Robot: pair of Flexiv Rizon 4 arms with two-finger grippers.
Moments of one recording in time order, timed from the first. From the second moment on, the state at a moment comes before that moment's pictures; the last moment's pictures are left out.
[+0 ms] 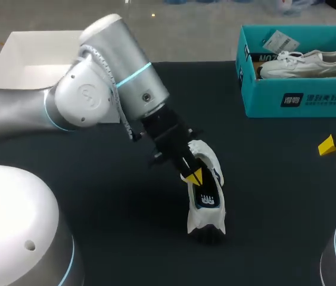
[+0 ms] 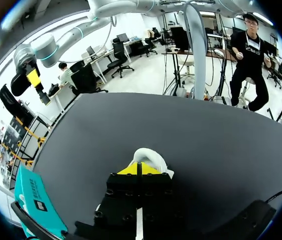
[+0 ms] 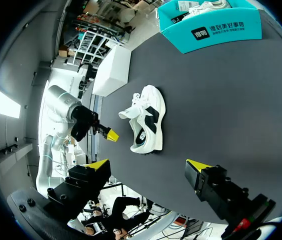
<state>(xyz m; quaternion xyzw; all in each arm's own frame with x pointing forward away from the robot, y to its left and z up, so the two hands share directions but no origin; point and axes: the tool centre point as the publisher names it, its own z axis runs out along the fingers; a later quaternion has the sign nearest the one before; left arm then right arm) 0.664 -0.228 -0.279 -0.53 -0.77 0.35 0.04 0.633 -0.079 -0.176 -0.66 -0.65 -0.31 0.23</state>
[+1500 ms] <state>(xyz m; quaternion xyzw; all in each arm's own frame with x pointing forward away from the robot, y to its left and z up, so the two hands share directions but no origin) 0.661 -0.250 -0.344 -0.74 -0.64 0.14 0.10 0.633 -0.079 -0.176 -0.66 -0.65 -0.31 0.23</state>
